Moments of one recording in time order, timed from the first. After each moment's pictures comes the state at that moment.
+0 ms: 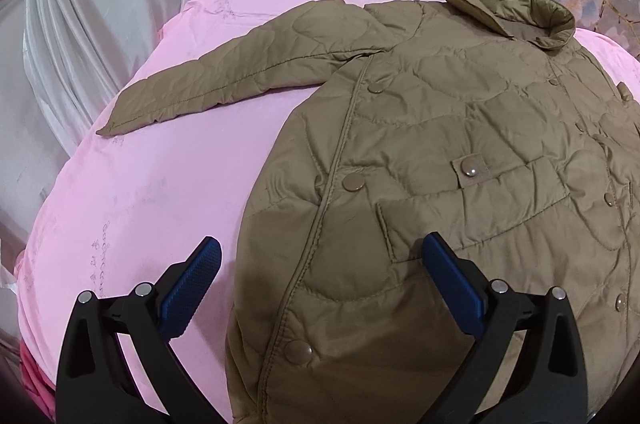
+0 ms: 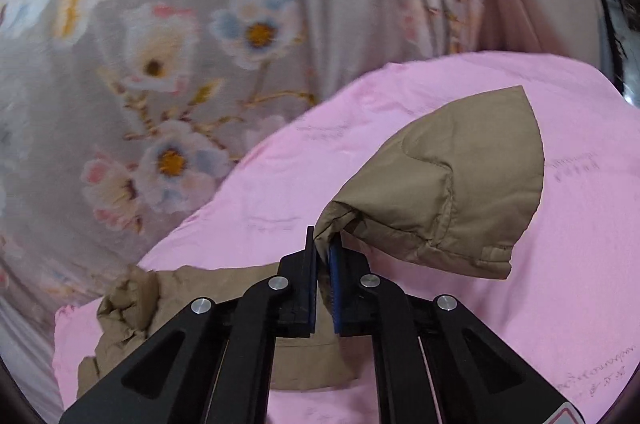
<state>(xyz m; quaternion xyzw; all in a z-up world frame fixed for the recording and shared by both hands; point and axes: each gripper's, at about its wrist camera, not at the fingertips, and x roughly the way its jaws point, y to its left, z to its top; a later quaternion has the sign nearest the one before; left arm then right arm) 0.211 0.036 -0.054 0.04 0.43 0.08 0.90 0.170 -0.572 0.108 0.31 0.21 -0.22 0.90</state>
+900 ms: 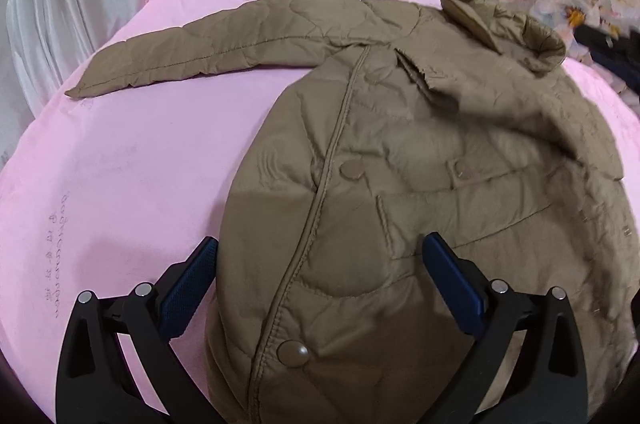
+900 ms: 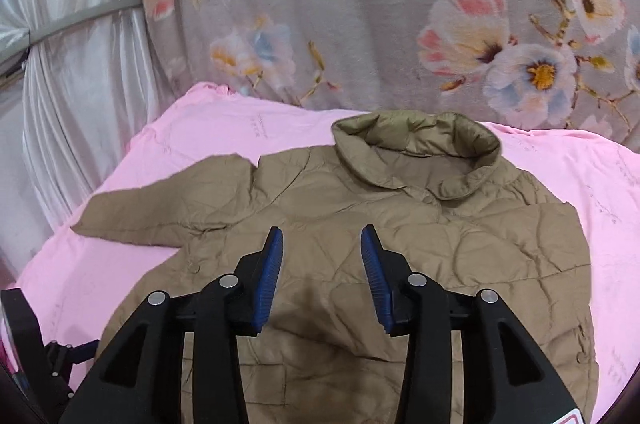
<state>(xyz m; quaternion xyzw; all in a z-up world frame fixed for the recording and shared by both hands) 0.214 0.059 -0.058 -0.05 0.44 0.02 0.90 0.274 -0.199 0.126 0.06 0.31 0.10 0.94</state>
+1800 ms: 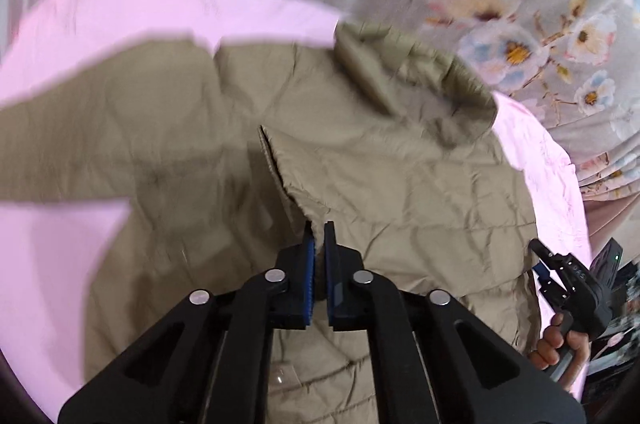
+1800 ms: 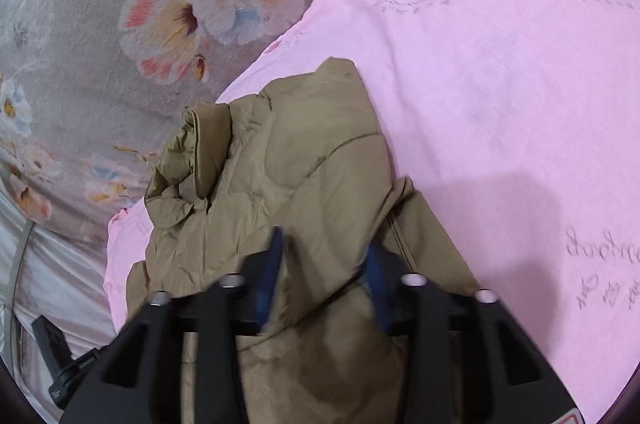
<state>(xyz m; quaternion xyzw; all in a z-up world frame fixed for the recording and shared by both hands) 0.346 -0.012 -0.002 -0.11 0.44 -0.13 0.88 0.274 -0.446 0.026 0.40 0.38 -0.05 0.84</state>
